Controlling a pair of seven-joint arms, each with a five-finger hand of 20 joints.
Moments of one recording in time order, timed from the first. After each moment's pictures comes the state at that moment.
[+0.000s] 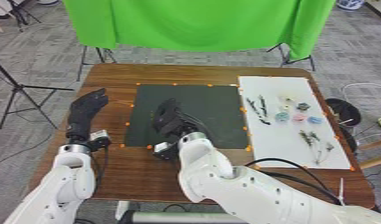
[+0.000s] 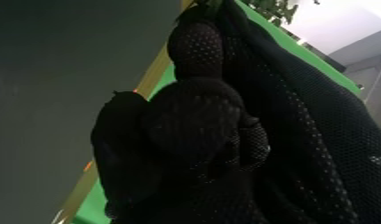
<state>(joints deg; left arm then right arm) 99.4 -56.9 -81.4 -95.3 54.9 19.2 17.0 -58.9 -68.8 20.5 -99.4 -94.6 35.4 34.3</state>
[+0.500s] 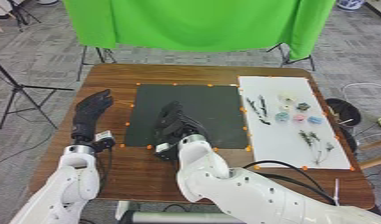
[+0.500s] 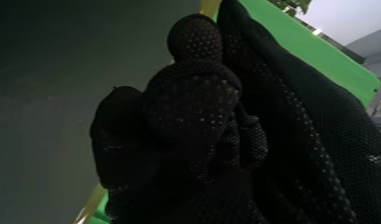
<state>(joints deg) 99.0 -57.8 -80.3 -95.4 54.6 19.0 17.1 -59.0 -70.1 19.8 -95.8 -93.7 38.2 34.1</state>
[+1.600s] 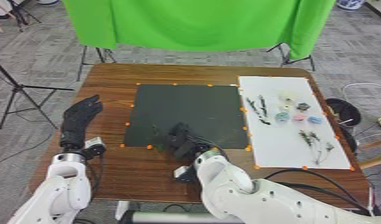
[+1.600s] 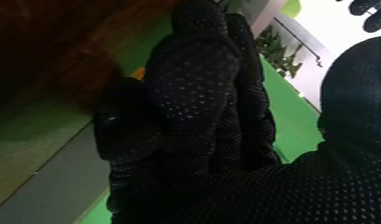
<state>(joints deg) 105.2 -57.9 -85.4 -98.9 54.3 19.4 16.7 -61.0 -58.9 16.6 -102.5 -95.5 26.3 31.2</state>
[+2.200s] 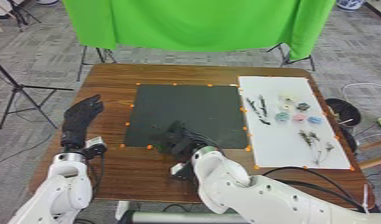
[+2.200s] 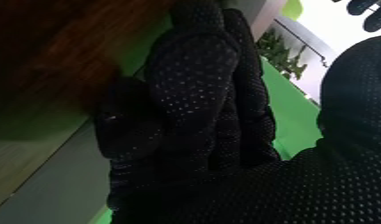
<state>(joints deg) 104.8 -58.0 -85.0 -98.8 54.3 19.4 16.7 -60.3 -60.9 17.9 -101.2 -91.5 24.2 31.0</state>
